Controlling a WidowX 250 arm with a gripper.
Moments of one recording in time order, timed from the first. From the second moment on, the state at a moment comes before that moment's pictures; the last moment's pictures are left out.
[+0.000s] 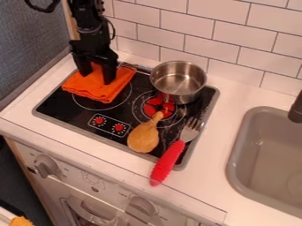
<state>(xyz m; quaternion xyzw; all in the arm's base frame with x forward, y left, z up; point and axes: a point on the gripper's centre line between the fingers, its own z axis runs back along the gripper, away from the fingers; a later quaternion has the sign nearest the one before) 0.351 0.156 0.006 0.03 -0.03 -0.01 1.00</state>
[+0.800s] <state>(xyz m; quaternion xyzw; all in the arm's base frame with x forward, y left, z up) 0.284 0.160 0.008 -0.04 0.01 -0.04 1.00</state>
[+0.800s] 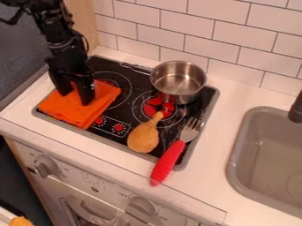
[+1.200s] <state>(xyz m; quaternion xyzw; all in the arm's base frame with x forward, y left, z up) 0.270 0.152 0.017 -0.04 0.01 -0.04 1.00</state>
